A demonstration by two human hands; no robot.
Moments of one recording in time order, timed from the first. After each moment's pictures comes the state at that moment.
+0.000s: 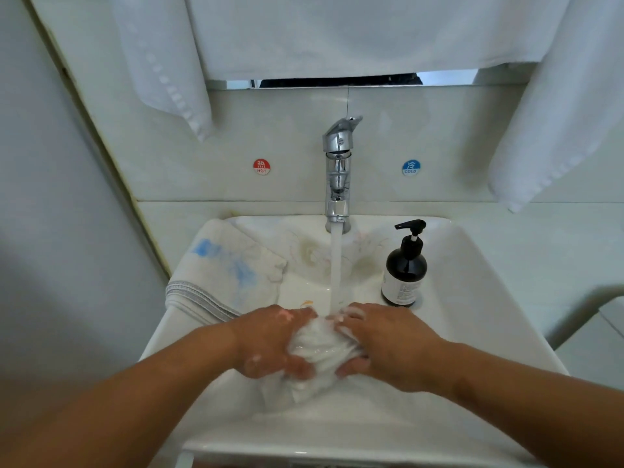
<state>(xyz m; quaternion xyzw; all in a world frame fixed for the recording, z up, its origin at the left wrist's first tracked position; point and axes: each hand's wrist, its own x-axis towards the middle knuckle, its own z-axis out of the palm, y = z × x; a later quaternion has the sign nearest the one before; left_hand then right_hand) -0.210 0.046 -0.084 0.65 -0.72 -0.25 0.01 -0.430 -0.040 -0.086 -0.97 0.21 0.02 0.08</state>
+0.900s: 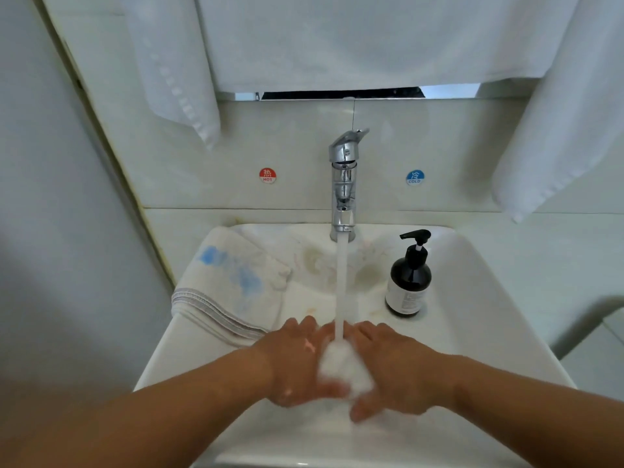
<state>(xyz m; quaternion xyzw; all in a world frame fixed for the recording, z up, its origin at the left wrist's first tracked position) -0.241 0.043 -0.105 0.66 -0.72 -0.18 -0.12 -0.433 -0.045 -0.110 -0.94 0.27 0.14 0.16</state>
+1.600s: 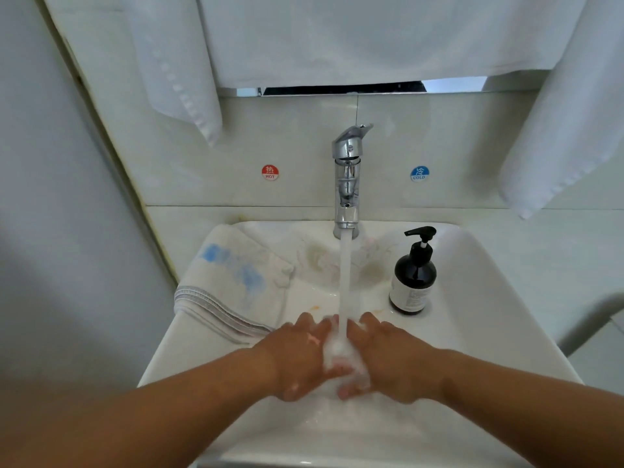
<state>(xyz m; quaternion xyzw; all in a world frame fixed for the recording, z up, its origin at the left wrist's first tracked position) -0.247 0.047 -0.093 0.66 -0.72 -0.17 -0.12 -0.420 -0.051 -0.122 -0.95 0.27 0.12 0.14</state>
